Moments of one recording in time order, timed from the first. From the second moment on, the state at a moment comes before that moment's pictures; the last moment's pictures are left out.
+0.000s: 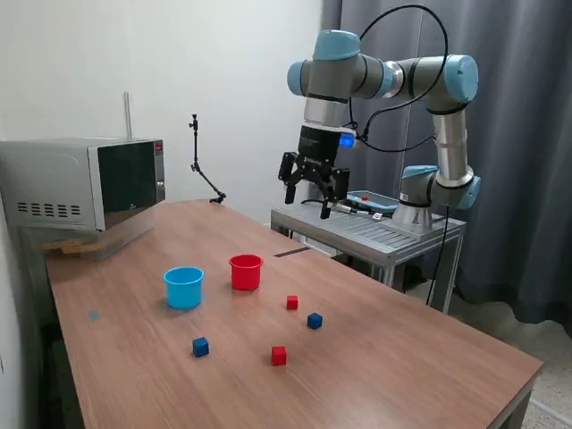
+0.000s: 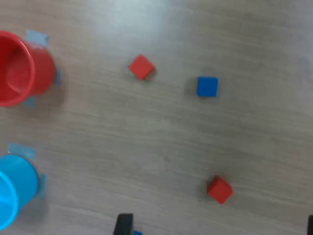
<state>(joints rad) 0.08 -0.92 1.01 -1.71 -1.68 -3.20</state>
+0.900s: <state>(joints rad) 0.04 -0.67 0.85 -1.89 -1.68 -3.22</state>
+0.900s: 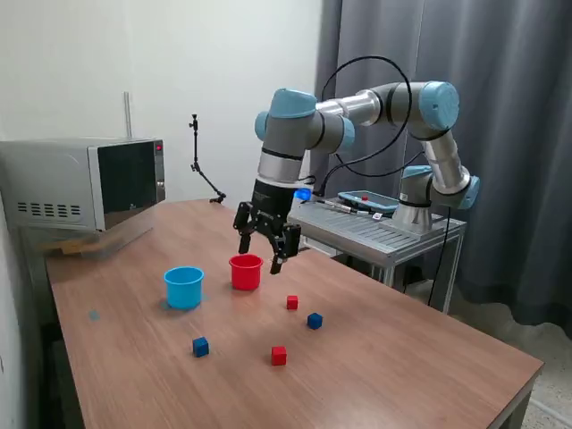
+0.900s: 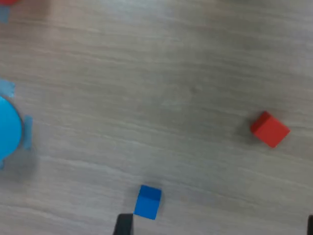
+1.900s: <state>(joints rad) 0.01 -0.44 0.57 -1.90 -1.66 -3.14</state>
